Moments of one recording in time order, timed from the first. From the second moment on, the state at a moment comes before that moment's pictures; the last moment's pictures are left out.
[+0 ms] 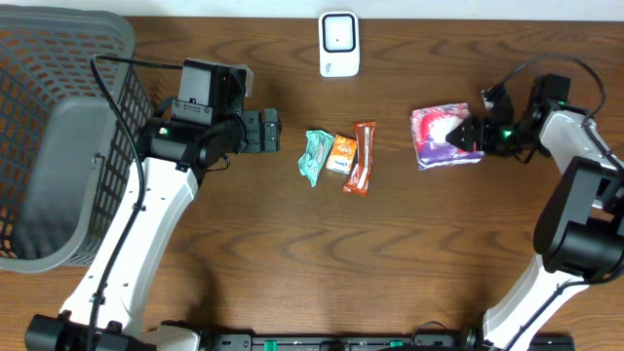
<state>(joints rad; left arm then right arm) -0.23 1.46 1.31 -0.79 0.17 -0.23 -0.28 2.06 1.39 -0.71 -0.61 -0.22</state>
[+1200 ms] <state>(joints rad) -0.23 1.46 1.31 -0.79 0.17 -0.23 0.30 2.08 1.64 -0.02 0.02 0.49</state>
